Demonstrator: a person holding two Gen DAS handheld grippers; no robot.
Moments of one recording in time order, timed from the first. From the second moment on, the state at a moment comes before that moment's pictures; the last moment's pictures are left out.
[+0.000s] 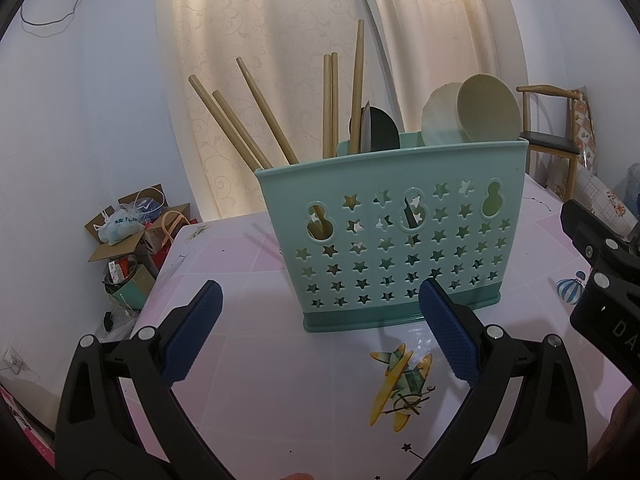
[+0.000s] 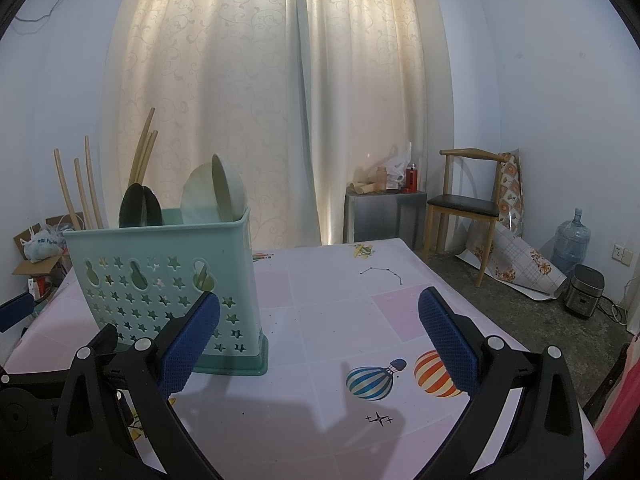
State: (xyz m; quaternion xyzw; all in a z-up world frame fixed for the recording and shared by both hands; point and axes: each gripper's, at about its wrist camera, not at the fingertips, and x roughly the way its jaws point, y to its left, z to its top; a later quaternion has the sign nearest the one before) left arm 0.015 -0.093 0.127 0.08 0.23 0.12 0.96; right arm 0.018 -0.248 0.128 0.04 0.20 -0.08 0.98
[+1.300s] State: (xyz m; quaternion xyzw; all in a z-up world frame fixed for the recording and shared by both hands) left arm 0.015 -0.095 0.127 0.08 0.24 0.10 0.96; right arm 0.018 -0.248 0.128 0.04 0.20 -0.08 0.98
